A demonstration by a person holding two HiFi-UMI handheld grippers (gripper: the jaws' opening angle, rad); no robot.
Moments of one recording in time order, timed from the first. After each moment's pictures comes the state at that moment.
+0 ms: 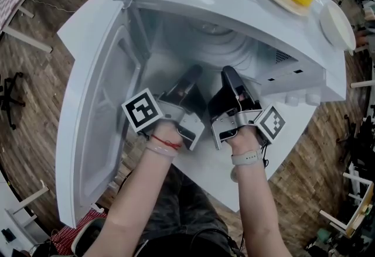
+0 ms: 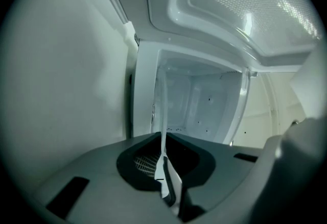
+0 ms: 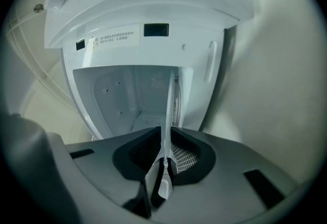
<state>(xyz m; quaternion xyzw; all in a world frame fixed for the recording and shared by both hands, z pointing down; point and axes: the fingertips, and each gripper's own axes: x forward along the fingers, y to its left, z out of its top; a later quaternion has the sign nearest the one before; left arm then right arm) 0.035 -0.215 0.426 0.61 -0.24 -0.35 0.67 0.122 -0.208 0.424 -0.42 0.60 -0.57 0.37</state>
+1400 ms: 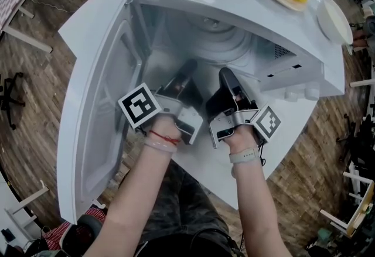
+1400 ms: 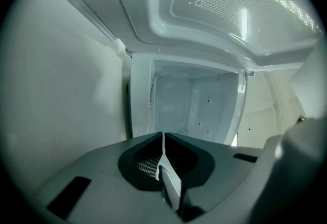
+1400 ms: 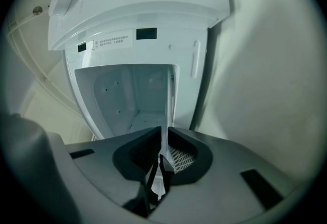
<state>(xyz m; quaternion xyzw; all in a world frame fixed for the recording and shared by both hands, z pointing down) 0.025 -0.222 0.422 0.62 -0.27 -0.35 0.65 0.121 -0.199 0.436 -0.42 0.60 -0.58 0.37</state>
